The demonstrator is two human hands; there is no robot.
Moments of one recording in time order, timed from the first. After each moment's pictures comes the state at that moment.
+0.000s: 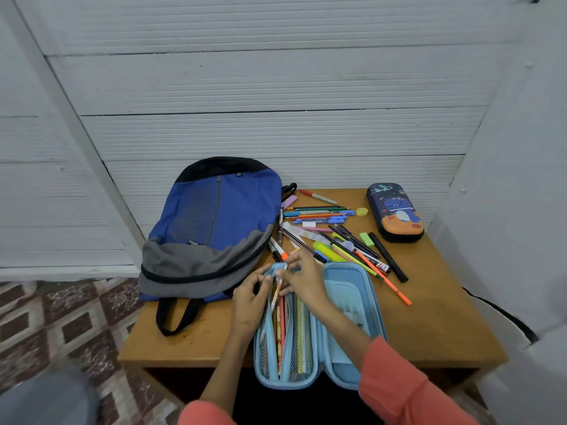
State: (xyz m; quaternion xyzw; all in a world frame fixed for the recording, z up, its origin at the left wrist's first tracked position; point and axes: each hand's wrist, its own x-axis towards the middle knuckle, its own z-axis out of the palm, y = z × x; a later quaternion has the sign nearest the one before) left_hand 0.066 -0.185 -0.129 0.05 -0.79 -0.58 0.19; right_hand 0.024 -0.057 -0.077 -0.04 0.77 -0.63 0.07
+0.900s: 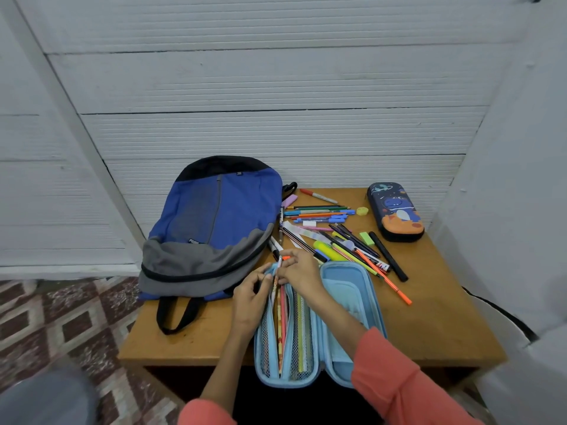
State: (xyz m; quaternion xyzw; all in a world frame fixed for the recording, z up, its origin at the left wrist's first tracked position) left_hand 0.064 -0.187 -0.133 0.05 -0.78 -0.59 0.19; right_hand 0.013 -0.068 -0.070 -0.02 0.80 -0.59 0.11
